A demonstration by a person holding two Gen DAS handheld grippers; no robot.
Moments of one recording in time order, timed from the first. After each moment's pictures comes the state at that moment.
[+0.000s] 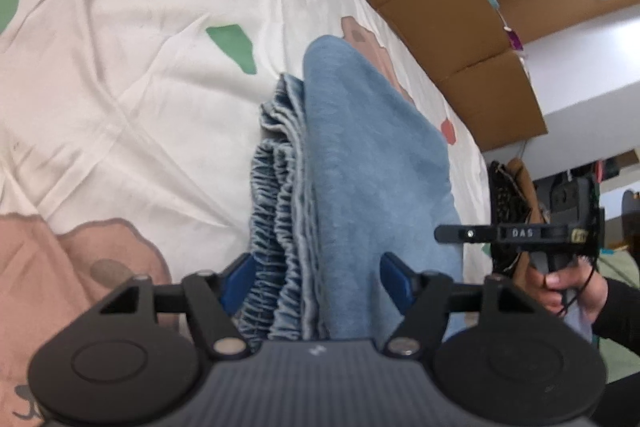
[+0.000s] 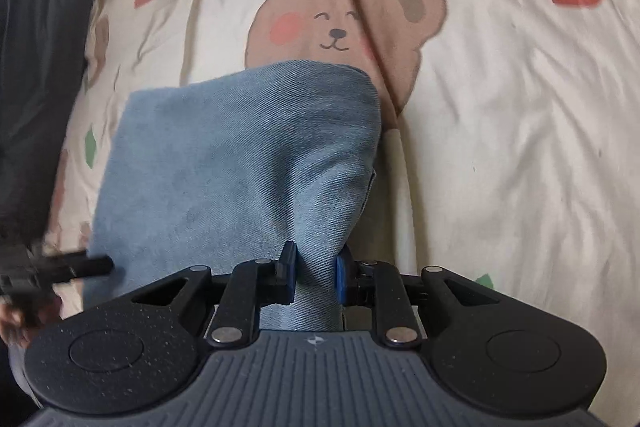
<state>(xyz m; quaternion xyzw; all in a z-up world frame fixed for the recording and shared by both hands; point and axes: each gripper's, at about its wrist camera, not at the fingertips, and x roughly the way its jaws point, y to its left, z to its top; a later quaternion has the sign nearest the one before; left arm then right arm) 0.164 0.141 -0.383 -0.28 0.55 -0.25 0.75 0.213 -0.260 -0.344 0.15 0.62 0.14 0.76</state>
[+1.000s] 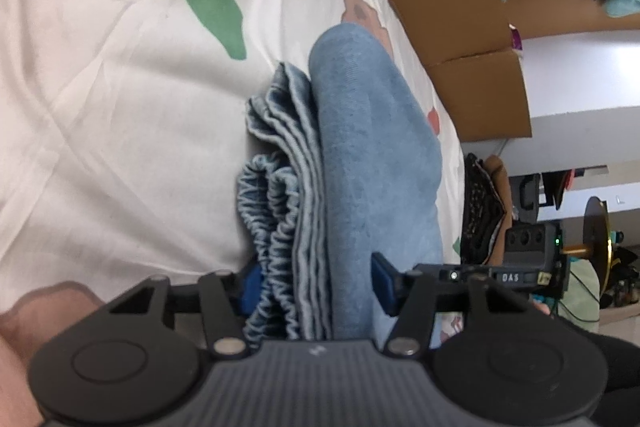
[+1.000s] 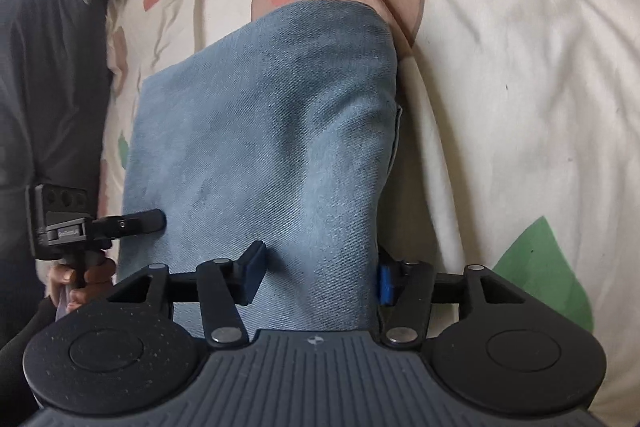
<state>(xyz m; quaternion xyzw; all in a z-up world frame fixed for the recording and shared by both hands) 0.220 0.121 -0.415 -0.32 0.59 -0.30 0.67 0.190 -0.280 -0.384 0.29 0.61 0.18 0.71</state>
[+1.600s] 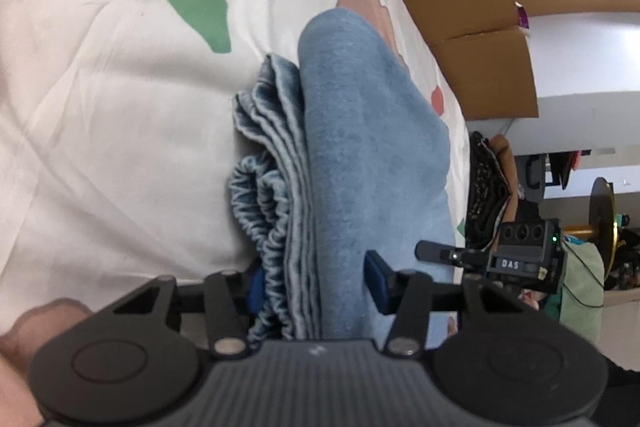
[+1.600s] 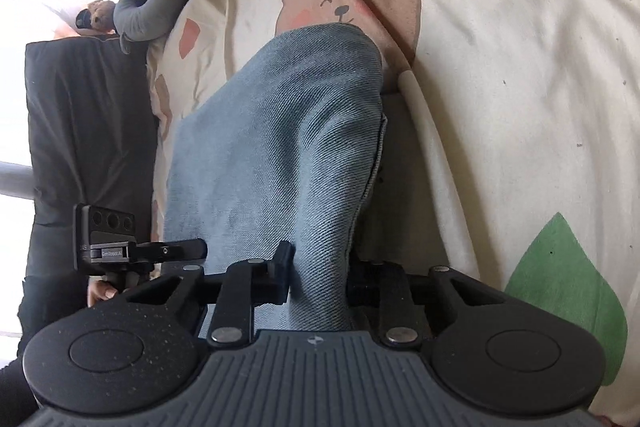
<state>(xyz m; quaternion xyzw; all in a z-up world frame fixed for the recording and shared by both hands) 0.231 0.102 -0.417 -0.30 0.62 -0.31 0.66 0.184 -0.289 -0.392 0.36 0.55 0.20 0.72</state>
